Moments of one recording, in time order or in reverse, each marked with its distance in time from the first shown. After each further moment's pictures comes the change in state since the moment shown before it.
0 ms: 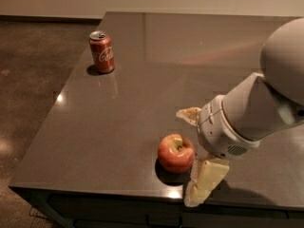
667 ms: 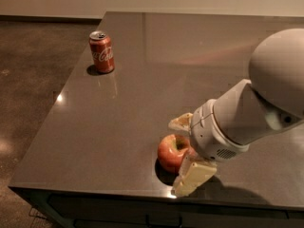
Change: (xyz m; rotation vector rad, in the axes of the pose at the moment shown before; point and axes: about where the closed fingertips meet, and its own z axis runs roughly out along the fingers) arm -0.007 -0.001 0.015 0.012 -0.017 0.021
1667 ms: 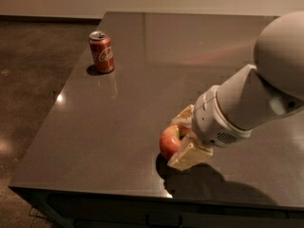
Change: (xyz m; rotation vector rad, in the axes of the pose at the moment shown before) arm -0.002 -0.023 -0.013 0.037 -0.004 0.086
